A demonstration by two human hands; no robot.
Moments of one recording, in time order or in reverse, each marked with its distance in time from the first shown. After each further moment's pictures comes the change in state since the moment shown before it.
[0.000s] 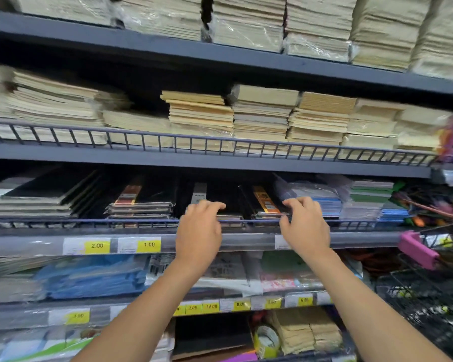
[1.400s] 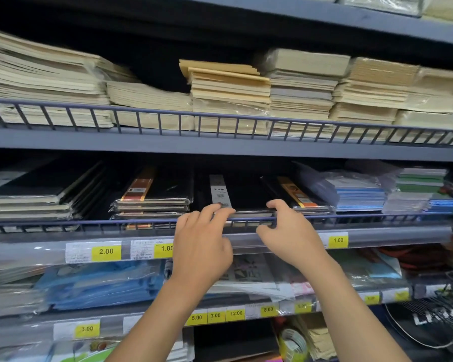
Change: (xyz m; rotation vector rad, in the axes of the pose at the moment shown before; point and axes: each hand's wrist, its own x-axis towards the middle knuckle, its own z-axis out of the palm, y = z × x) left_hand -0.010 -0.066 0.005 0.153 -0.009 0.083; right_hand -0.023 -0.105 0.026 0.237 -0.329 0.077
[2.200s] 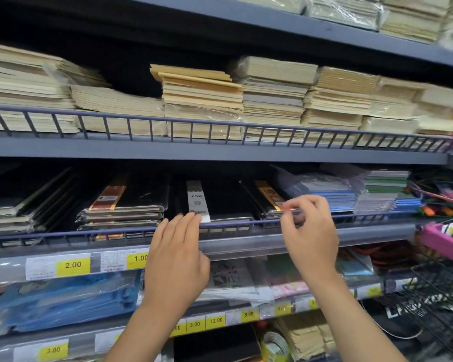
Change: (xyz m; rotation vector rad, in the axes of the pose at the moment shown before) left_hand -0.015 0.001 0.007 0.102 -0.001 0.024; right_hand -0.005 0.058 -0.016 0.157 0.638 -0.101
